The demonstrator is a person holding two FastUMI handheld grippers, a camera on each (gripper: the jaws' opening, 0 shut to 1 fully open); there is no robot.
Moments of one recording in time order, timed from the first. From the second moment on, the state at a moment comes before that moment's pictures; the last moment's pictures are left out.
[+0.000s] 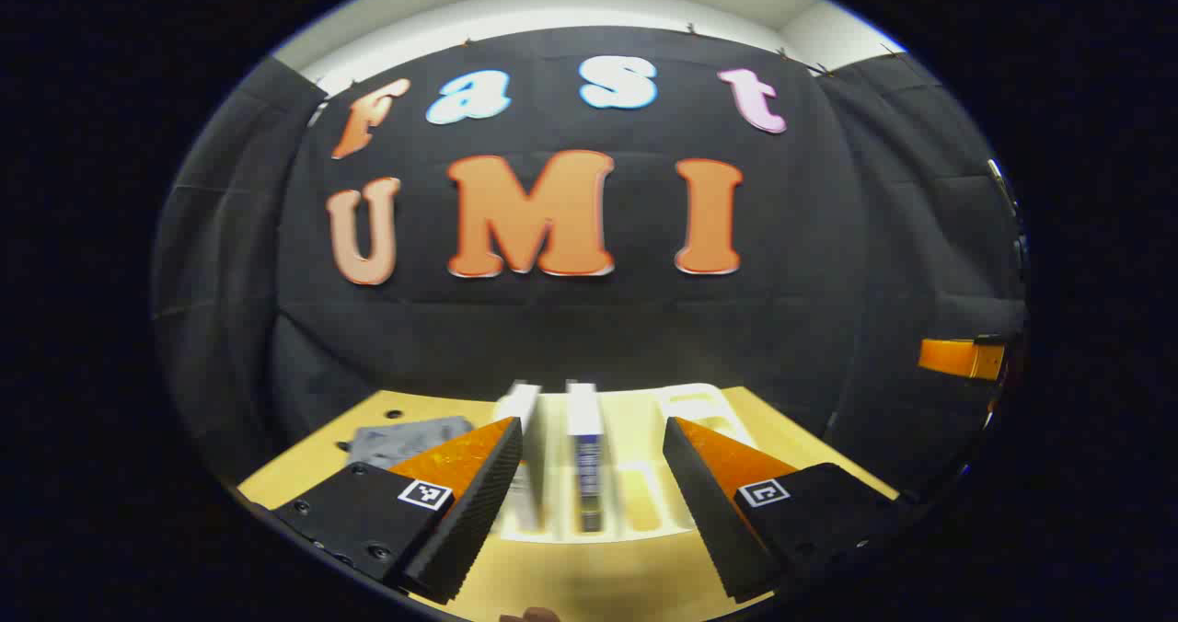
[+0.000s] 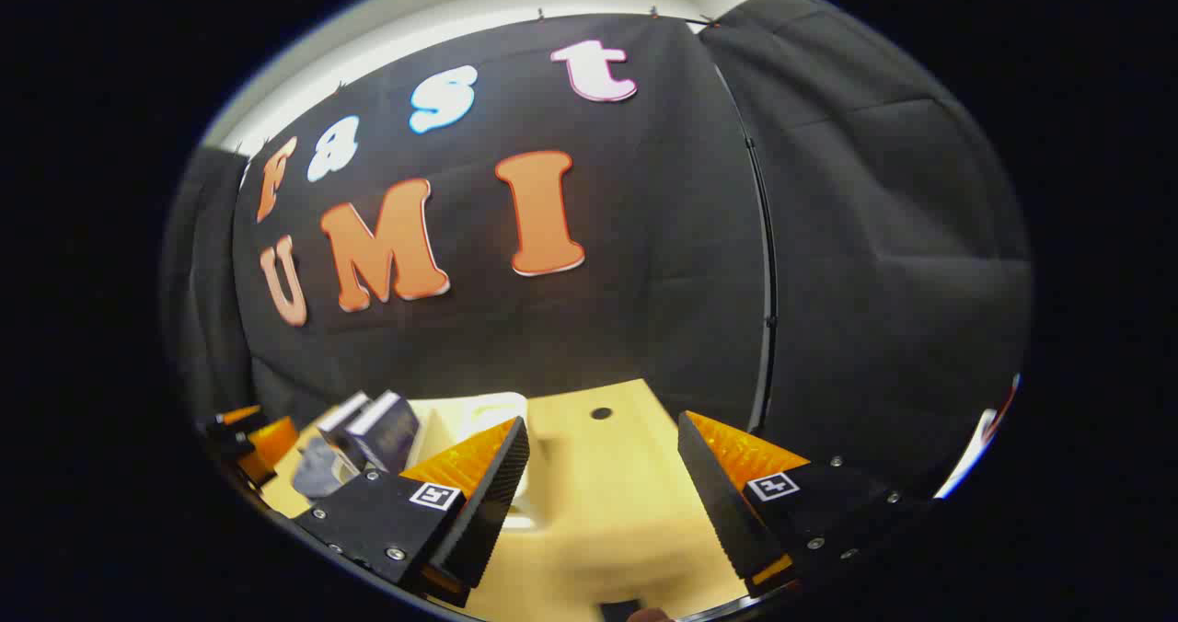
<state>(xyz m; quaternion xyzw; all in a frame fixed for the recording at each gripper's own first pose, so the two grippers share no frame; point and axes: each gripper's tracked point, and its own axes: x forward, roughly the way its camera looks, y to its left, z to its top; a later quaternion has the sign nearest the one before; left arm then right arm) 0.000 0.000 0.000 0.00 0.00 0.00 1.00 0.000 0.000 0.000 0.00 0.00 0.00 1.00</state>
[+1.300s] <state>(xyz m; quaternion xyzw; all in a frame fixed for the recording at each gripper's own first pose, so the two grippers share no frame) 0.009 0.229 -0.019 0.07 -0.02 0.11 0.99 0.023 0.247 -0.041 -0.10 0.02 0.05 0.99</state>
